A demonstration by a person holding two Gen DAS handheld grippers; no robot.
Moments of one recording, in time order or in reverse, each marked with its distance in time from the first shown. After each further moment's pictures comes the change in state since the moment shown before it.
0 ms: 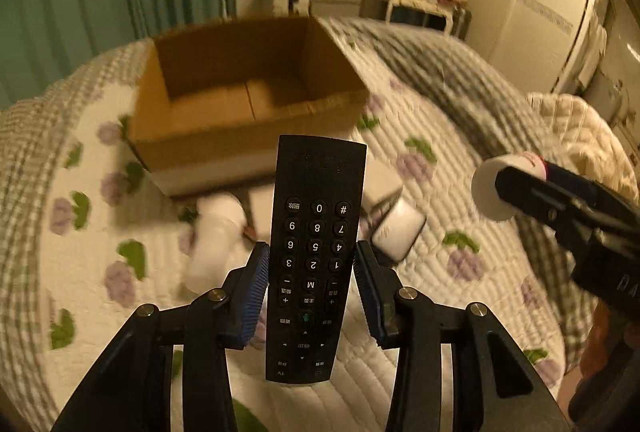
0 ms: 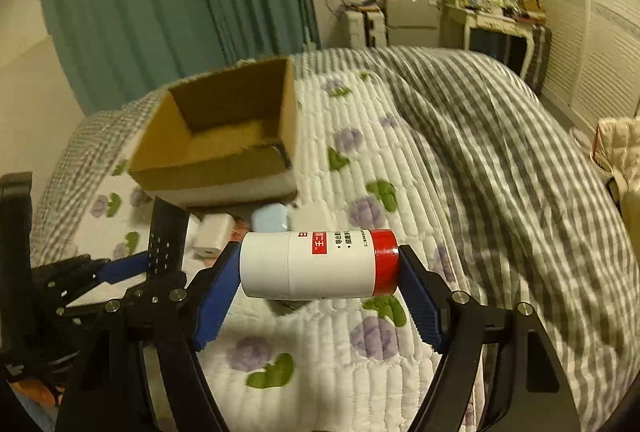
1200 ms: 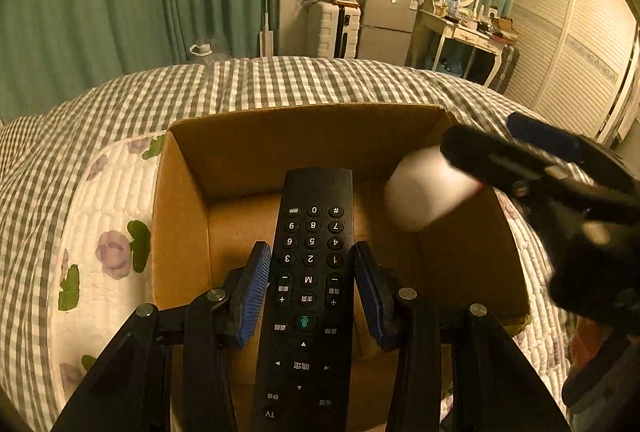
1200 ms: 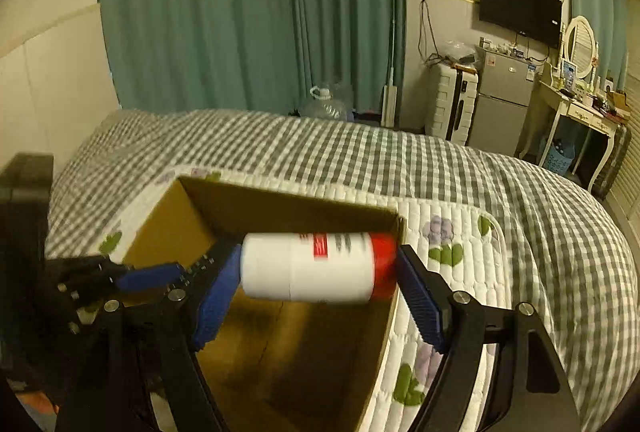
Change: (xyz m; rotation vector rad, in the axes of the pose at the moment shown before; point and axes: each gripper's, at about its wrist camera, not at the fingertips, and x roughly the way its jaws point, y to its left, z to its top) left arm 0.118 0.082 0.137 -0.107 -0.038 0.087; right arm 0.177 0.077 0.178 -0.273 -0.102 0.176
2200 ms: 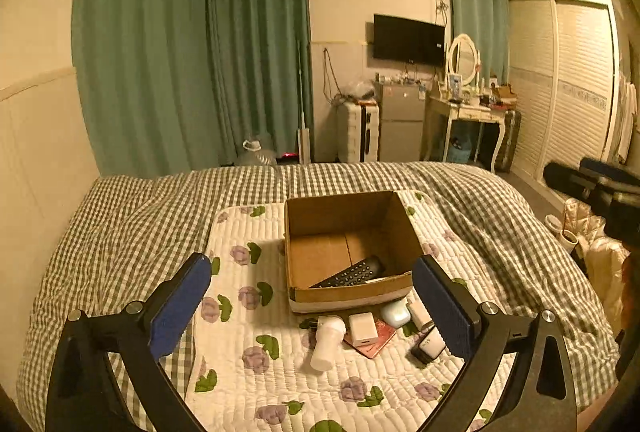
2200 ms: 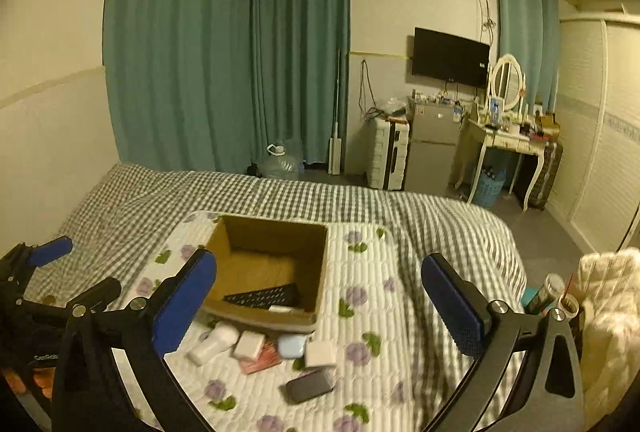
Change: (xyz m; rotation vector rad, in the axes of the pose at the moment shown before) left arm -0.280 -0.017 -0.097 0.007 -0.368 0.133; right arm -0.303 0.044 -0.029 0.061 -0.174 -0.185
